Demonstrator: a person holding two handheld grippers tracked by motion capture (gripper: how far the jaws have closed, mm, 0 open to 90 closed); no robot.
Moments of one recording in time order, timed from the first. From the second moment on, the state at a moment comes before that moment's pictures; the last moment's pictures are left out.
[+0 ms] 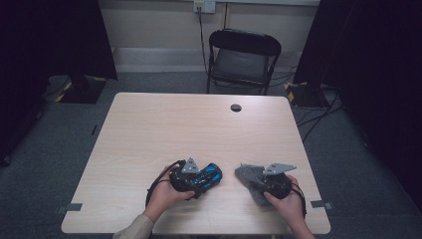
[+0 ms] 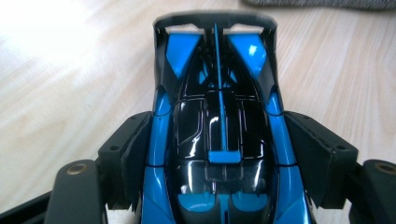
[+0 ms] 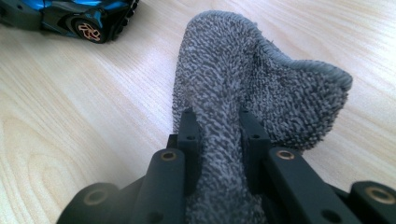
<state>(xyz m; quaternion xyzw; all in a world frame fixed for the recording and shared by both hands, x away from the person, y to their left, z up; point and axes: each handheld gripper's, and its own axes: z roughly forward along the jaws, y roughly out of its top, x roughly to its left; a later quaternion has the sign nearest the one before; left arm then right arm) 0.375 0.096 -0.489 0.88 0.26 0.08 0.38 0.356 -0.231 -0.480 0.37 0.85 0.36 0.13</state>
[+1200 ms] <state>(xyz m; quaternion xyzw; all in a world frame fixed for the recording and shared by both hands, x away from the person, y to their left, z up) 0.377 0.092 -0.476 0.88 0.27 0.09 0.37 0.355 -0.232 -0.482 0.37 0.84 0.36 0.13</state>
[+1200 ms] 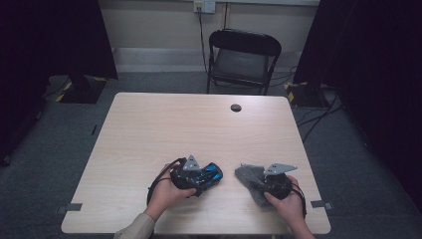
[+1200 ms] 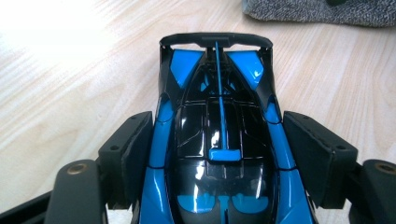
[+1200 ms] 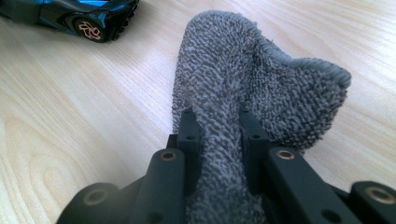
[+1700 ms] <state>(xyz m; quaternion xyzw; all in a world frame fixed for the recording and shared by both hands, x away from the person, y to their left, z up) 0.379 0.090 -0.487 0.89 0.27 0.08 0.35 0.355 -0.232 -0.482 0.37 0.84 0.36 0.13</state>
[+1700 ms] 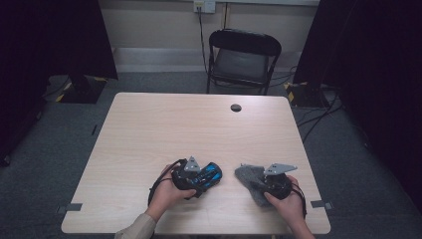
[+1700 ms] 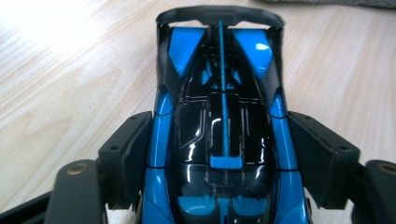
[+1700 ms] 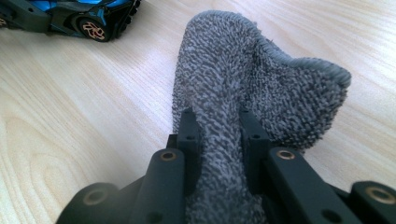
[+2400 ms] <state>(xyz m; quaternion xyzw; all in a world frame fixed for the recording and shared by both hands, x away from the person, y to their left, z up) 0.383 0.067 -0.487 0.89 0.28 0.10 0.34 0.355 -0.233 -0.482 0.37 0.84 0.36 0.13</state>
